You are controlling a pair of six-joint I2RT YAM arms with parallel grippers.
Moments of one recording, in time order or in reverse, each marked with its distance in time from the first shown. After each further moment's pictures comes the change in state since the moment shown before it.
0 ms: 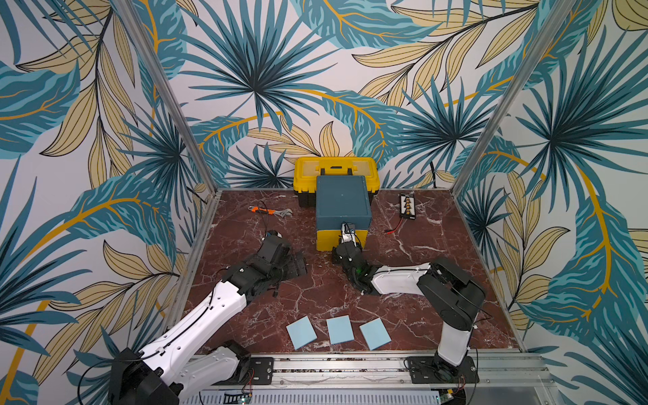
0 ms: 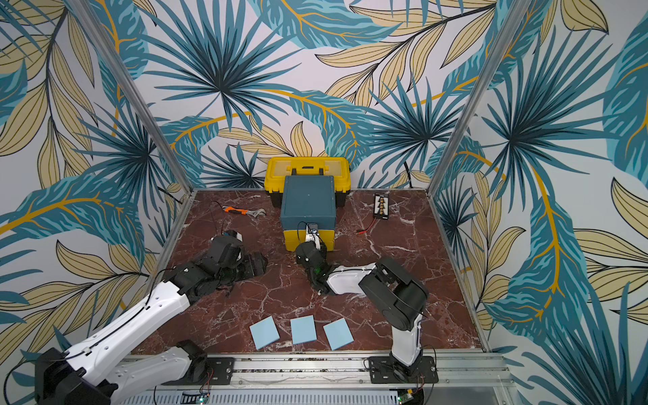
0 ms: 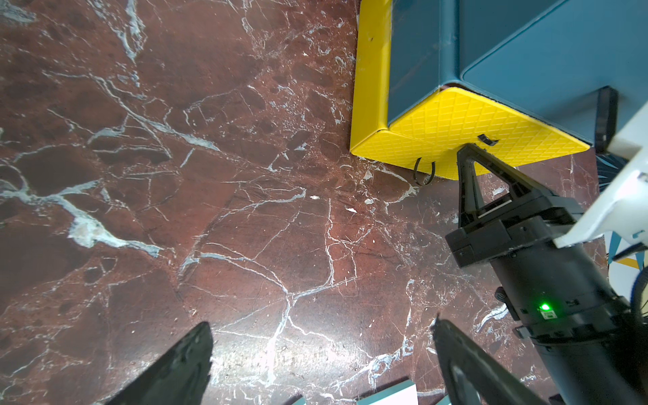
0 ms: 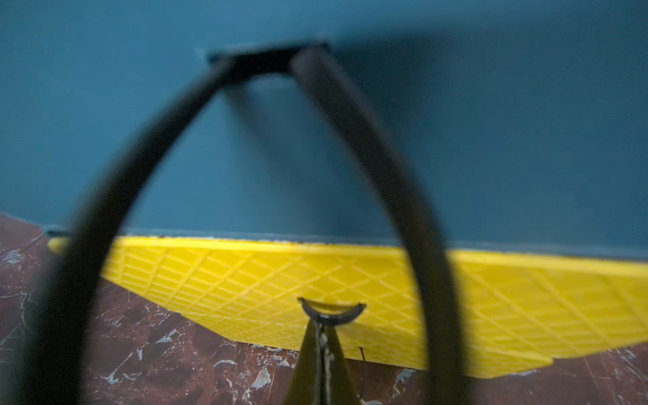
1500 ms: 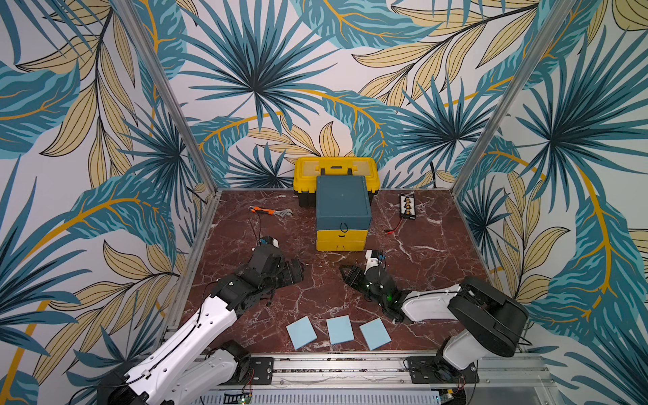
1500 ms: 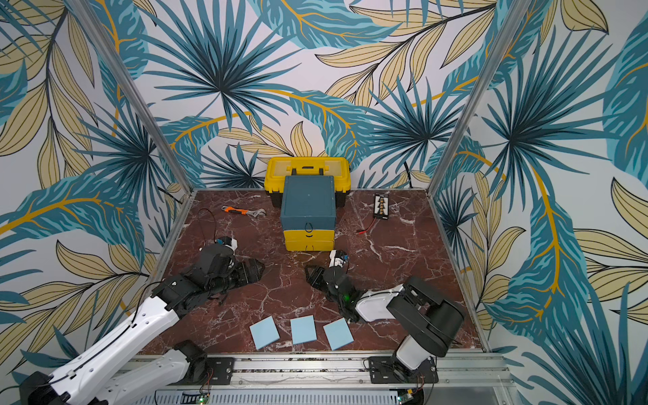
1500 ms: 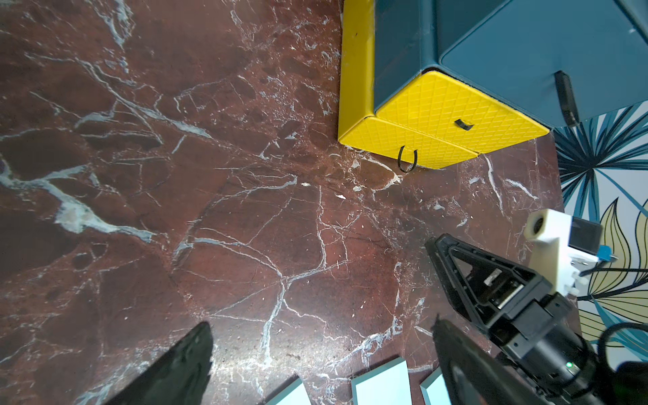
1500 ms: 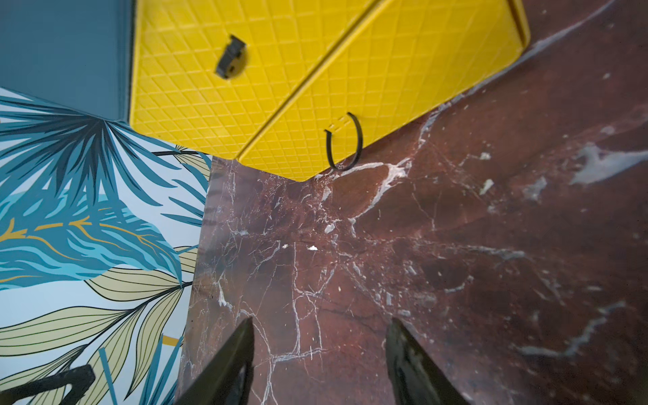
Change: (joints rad) left arm 0.003 -0.139 -0.086 0.013 0.048 0.000; right arm -0.021 -0.233 -0.483 0.251 -0.445 0.719
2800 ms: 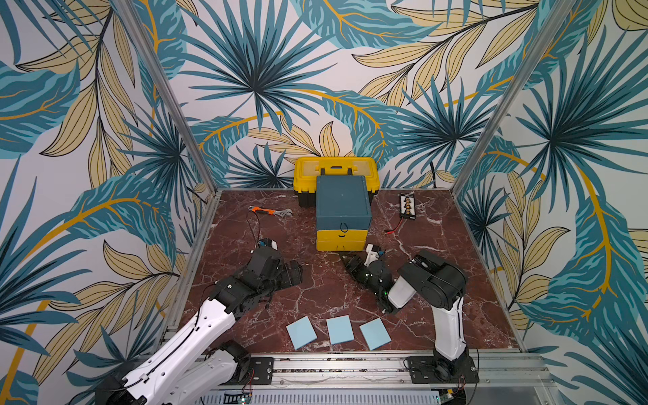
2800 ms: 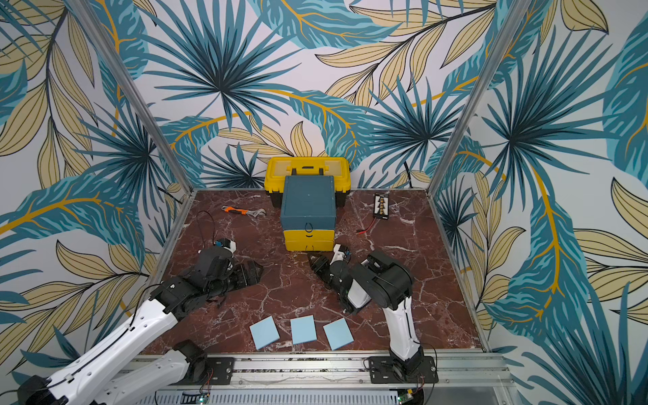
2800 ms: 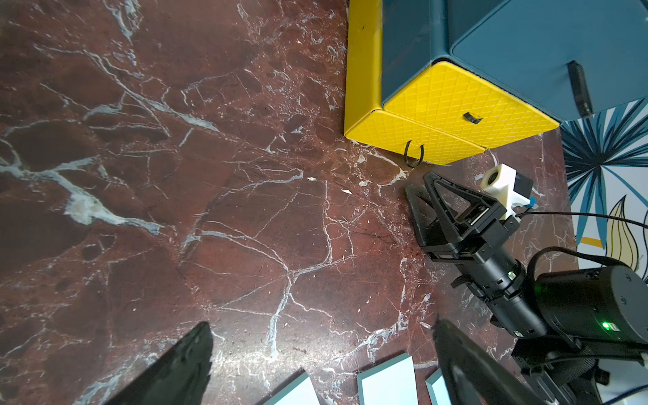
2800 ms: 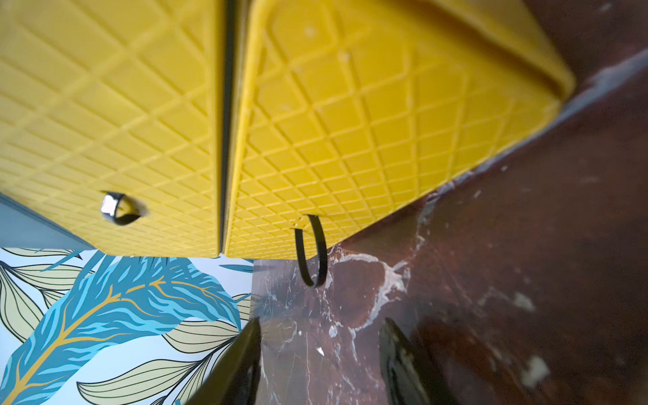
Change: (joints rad) left arm 0.000 -0.024 -0.023 -0.013 -0.004 0.000; right arm -0.155 0.437 0.107 0.541 -0.153 0.150
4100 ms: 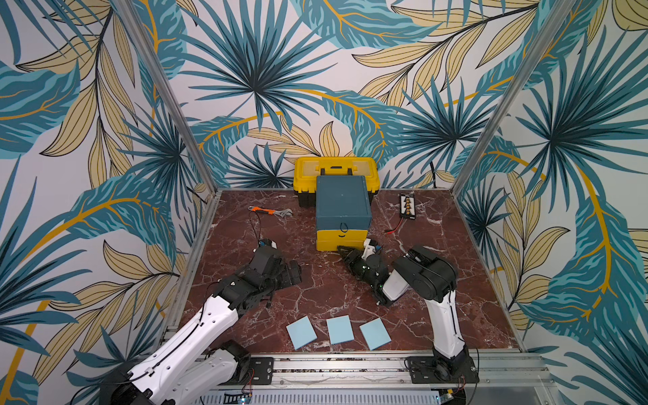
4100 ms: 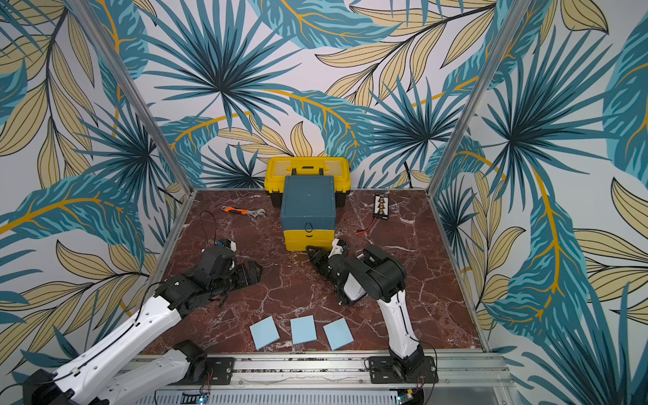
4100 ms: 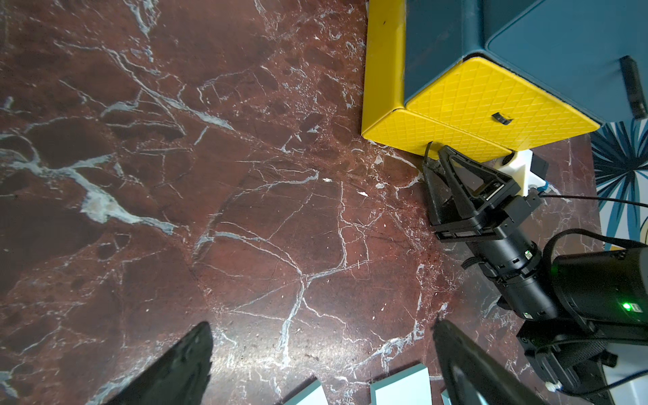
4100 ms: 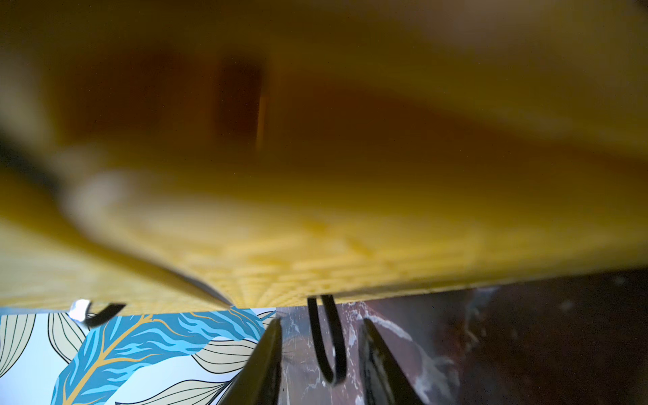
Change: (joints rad) left arm 0.012 0.034 -0.006 0.007 -0.023 0.004; right arm -0.035 0.102 0.121 0.050 -0.040 0.084
